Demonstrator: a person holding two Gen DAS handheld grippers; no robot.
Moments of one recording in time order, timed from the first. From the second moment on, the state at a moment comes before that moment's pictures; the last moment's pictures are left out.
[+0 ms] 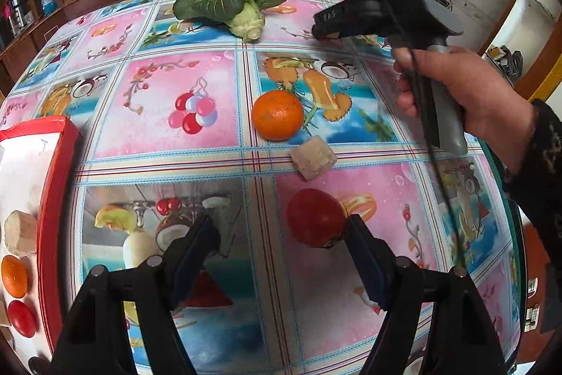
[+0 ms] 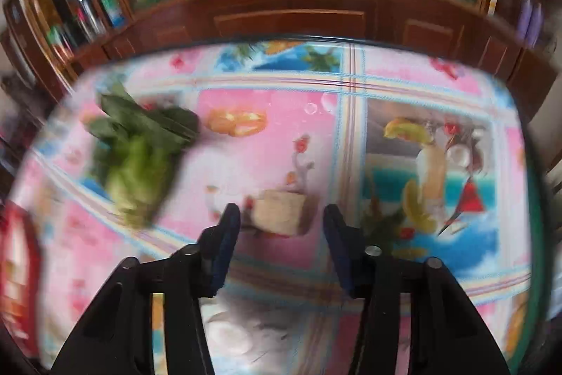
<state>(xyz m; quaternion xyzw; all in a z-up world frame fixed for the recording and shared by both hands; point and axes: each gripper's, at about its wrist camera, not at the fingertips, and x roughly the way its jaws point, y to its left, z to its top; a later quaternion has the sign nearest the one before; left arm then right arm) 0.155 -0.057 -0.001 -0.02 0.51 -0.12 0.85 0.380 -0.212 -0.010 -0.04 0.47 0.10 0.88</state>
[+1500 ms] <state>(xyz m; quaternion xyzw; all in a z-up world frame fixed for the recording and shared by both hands) 0.027 0.010 -0.001 -0.05 0.52 -0.15 0.84 0.017 -0.158 0.026 -0.01 0.45 0.18 0.87</state>
